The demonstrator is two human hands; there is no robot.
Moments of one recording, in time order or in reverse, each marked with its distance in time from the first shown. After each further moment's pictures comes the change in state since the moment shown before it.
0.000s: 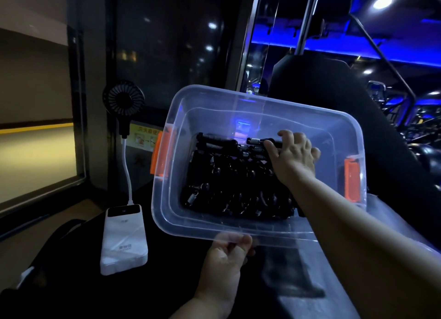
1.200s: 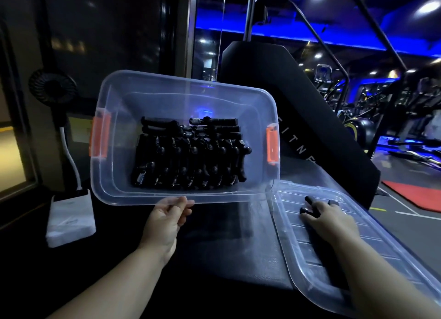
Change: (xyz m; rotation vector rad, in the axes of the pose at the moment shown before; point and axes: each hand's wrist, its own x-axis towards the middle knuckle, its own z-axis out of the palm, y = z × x) left_hand -0.007 0.002 0.010 -0.004 0.071 0.043; right_hand -0.184 0.236 -0.086 -0.241 -0.491 0.533
